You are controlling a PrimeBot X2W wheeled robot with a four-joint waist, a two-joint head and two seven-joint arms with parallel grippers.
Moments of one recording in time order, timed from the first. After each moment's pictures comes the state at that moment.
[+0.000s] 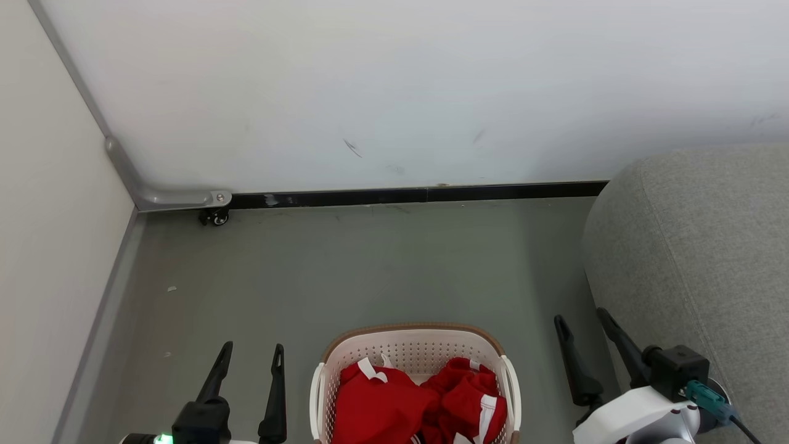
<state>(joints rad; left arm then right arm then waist) 0.04 0.10 -0.23 0.21 -0.12 0.16 -0.25 -0.06 -0.05 0.08 0.42 0.17 0.12 -0.17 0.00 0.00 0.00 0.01</state>
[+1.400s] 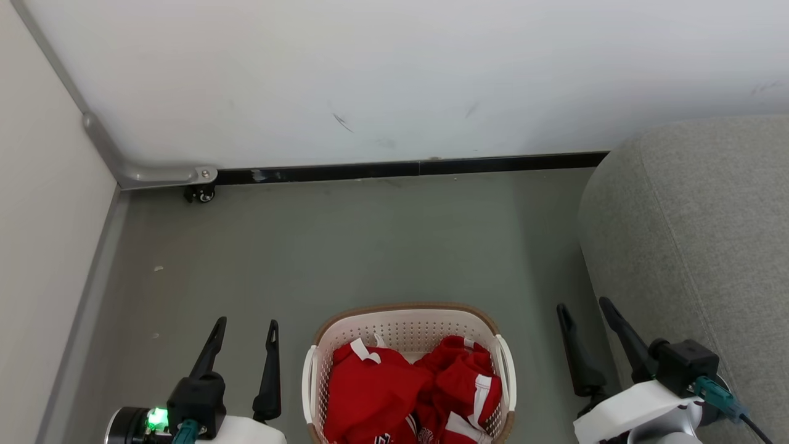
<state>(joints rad) -0.02 0.10 -0.21 0.23 -0.11 0.16 -0.25 -0.06 -0.05 0.08 0.38 0.21 0.12 -0.18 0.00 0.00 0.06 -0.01</state>
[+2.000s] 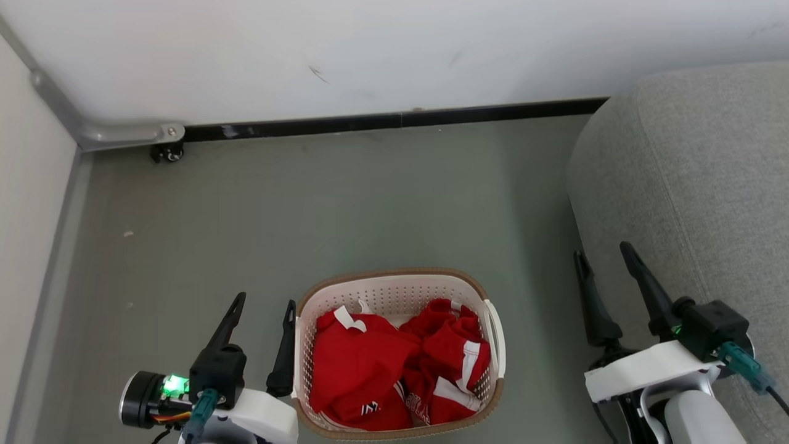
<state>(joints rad) -0.13 0.11 -0.25 0.32 -0.08 0.11 -0.25 -0.14 -0.05 0.03 0.30 0.17 0.12 -0.20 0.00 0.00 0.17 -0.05</state>
